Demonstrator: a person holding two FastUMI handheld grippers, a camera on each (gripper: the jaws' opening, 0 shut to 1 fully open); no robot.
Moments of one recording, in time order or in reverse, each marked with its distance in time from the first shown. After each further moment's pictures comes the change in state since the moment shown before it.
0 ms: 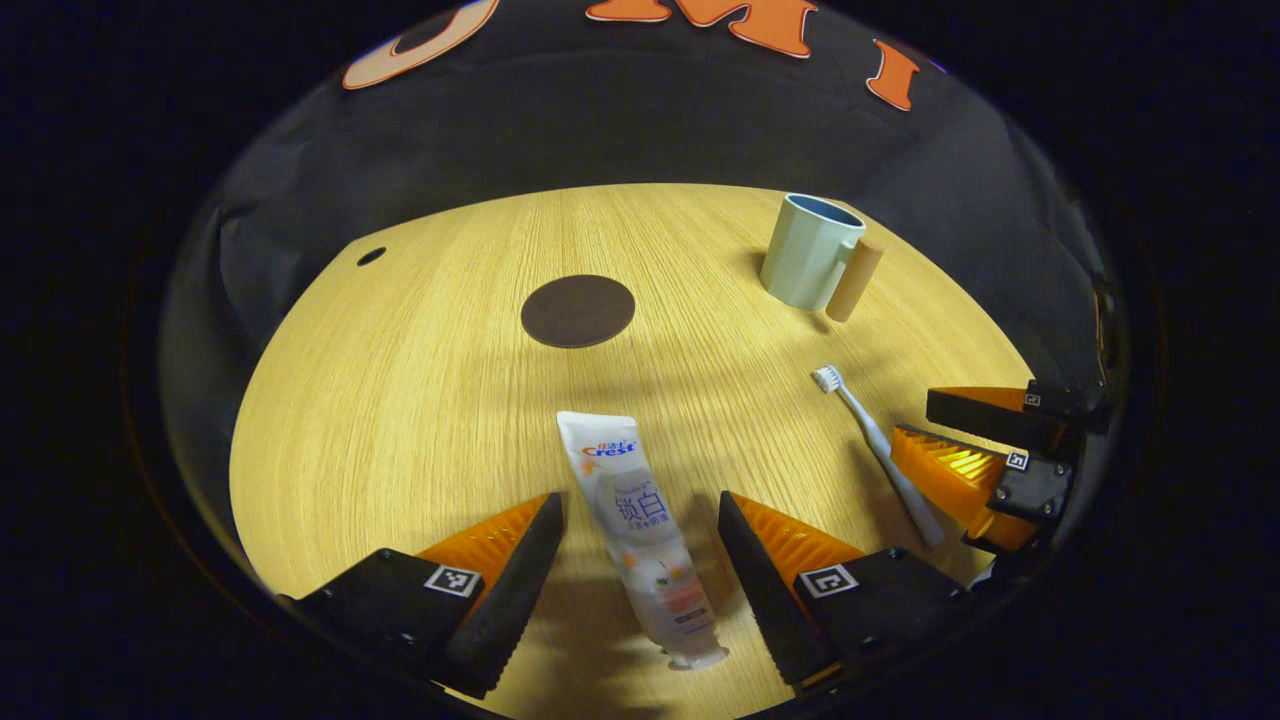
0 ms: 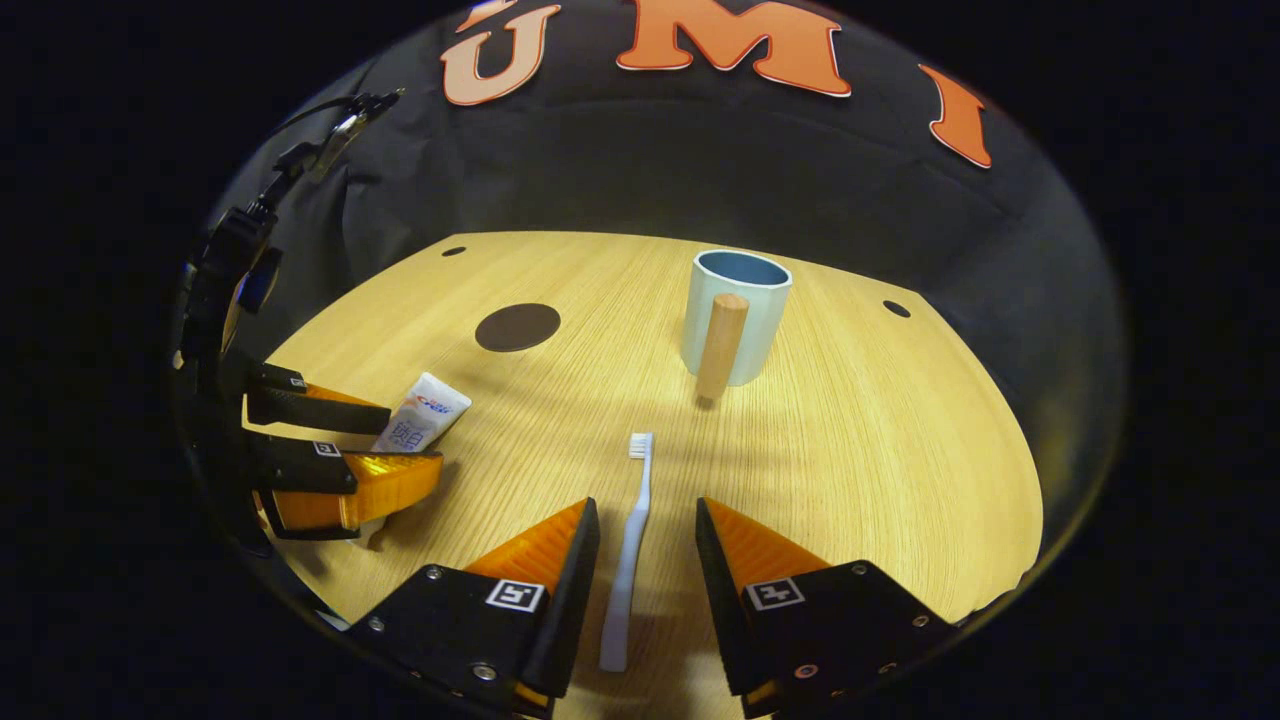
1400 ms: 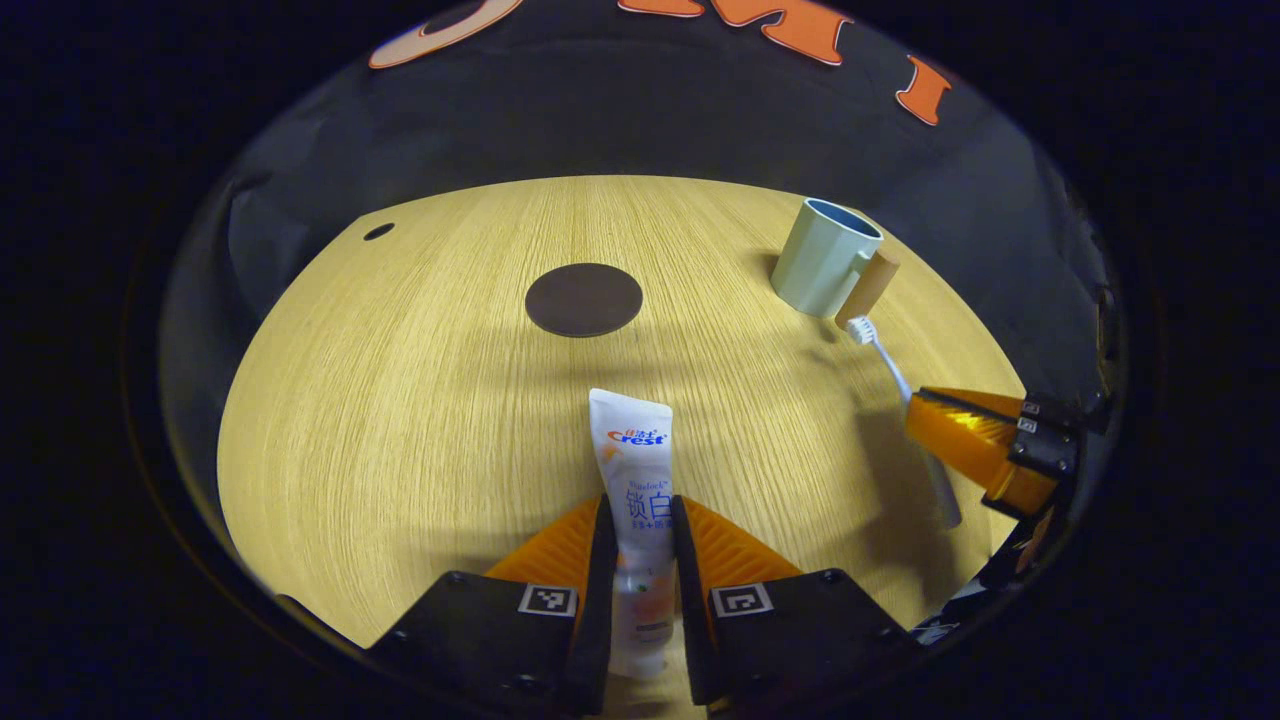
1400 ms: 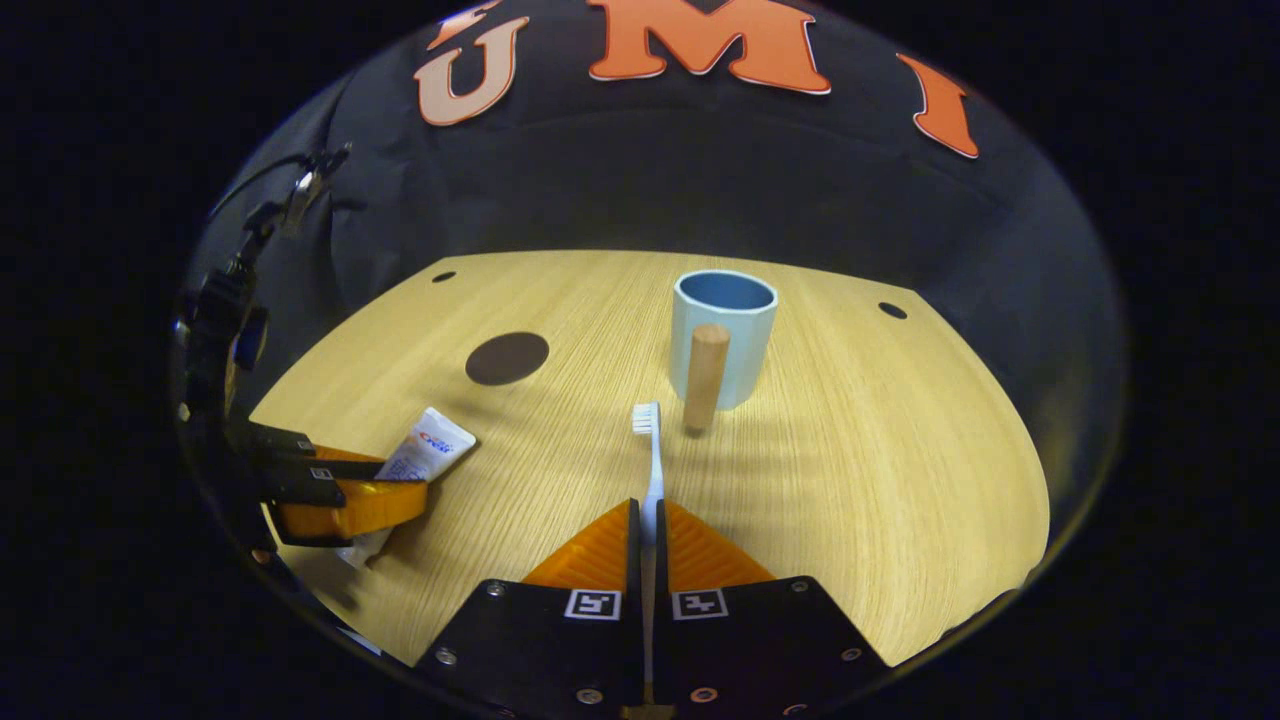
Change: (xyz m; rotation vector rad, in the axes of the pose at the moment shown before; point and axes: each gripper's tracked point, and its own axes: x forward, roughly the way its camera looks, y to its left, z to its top) left arm -0.001 -0.003 0.004 -0.061 -0.008 -0.004; right arm -0.009 -0.019 0.038 0.071 -0.092 0.005
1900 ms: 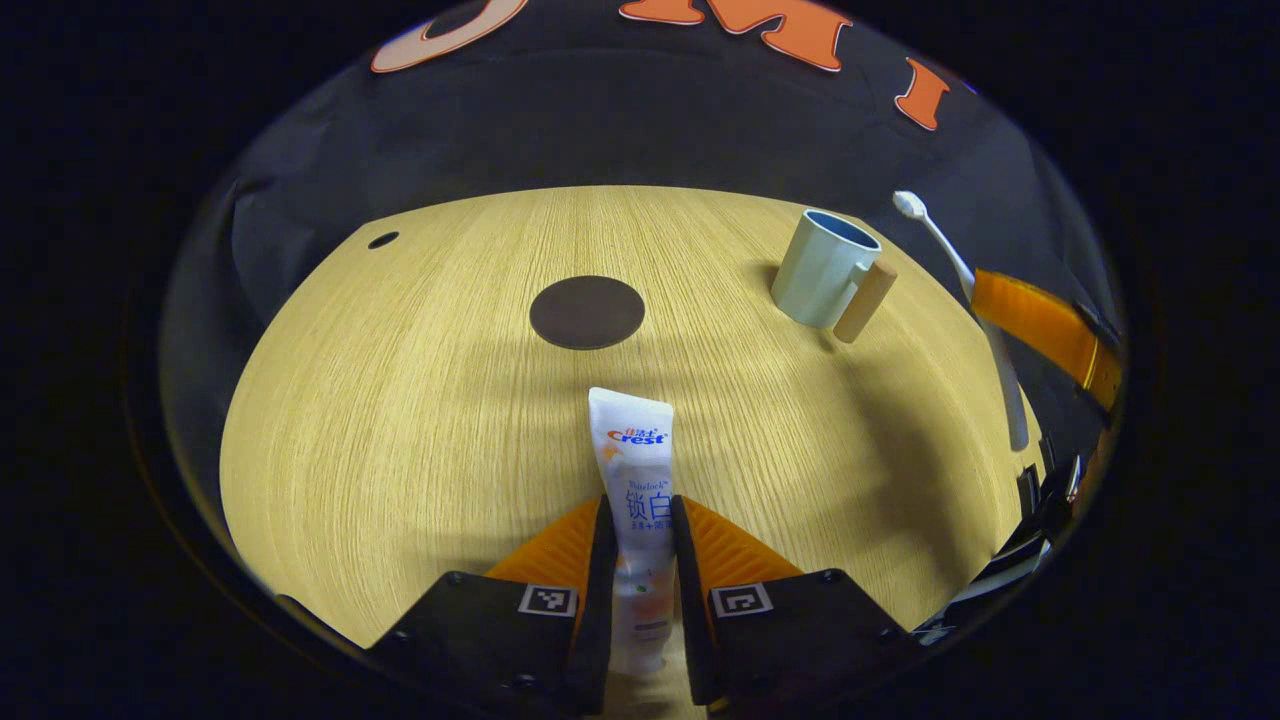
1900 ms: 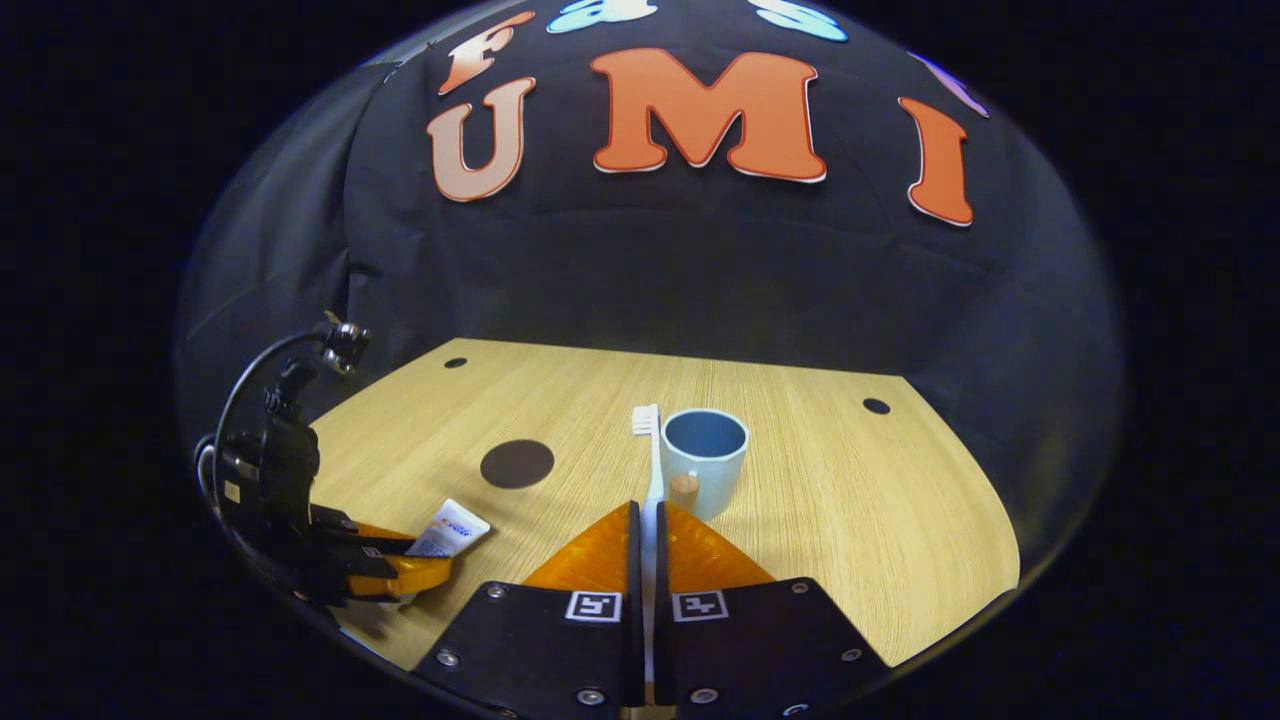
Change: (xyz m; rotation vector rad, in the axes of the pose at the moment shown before) left arm -0.006 0.004 0.007 -0.001 -0.036 0.010; right arm -0.026 -0.010 0.090 -0.025 -0.241 0.016
